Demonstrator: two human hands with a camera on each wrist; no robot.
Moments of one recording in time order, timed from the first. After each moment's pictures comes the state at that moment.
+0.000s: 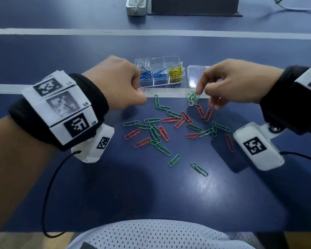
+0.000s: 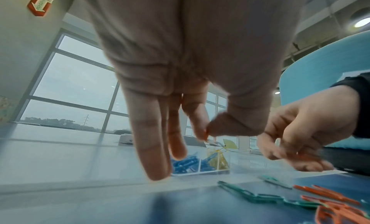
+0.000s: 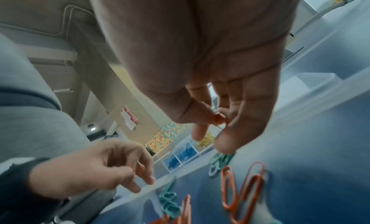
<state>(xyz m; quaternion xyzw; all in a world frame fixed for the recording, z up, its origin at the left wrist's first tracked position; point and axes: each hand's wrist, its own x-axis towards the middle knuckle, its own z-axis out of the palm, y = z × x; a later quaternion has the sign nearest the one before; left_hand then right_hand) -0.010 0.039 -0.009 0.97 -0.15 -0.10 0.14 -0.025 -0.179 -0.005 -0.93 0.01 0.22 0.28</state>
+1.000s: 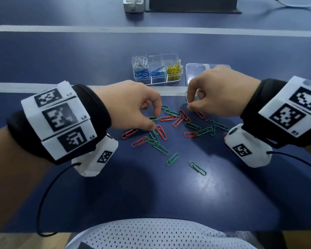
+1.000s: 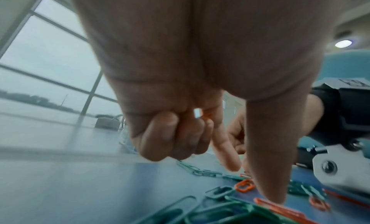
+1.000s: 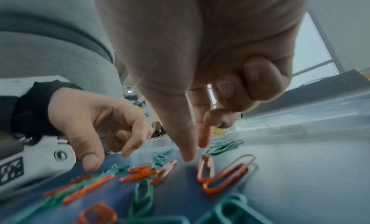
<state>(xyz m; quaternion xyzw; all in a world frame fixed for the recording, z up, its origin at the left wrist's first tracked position) -0.024 0.031 -0.023 0.93 -0.26 -0.23 0.14 -0.032 -0.163 -0.019 -0.98 -0.11 0.13 0.08</state>
